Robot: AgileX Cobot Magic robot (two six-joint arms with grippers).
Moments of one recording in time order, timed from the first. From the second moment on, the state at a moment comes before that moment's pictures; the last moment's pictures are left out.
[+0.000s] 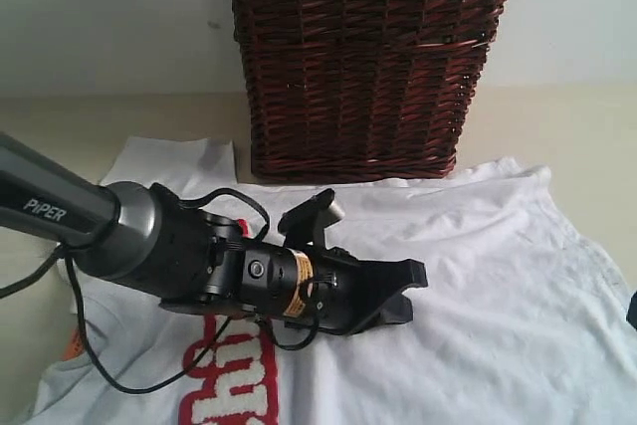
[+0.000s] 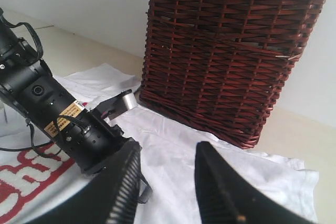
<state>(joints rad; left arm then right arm) -0.81 2.15 -1.02 0.94 -0.50 -1.74 -0.05 0.03 -0.17 1.02 0.71 -1.11</state>
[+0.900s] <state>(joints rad) -0.63 1.85 -1.10 1.58 -0.23 -1.86 -0.05 0.03 -0.17 1.02 0.71 -1.11</state>
